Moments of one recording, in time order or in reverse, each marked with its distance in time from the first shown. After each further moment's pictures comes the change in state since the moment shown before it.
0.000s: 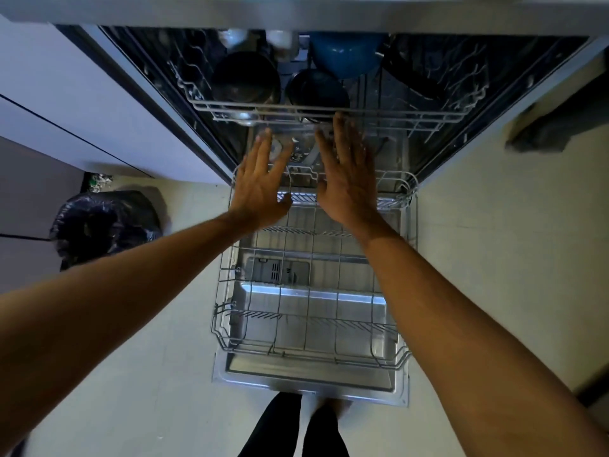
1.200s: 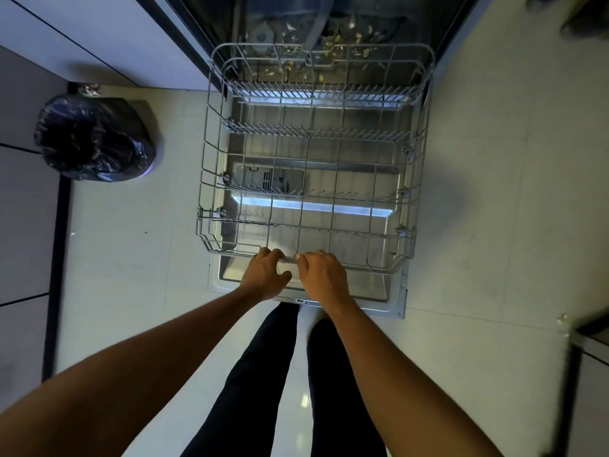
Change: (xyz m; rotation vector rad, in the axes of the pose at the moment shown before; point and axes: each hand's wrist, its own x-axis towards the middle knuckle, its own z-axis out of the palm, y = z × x) left_hand -0.306 0.069 0.196 -0.309 -0.572 -0.489; right_hand -0.360 -0.055 0.104 0.396 -0.589 0.366
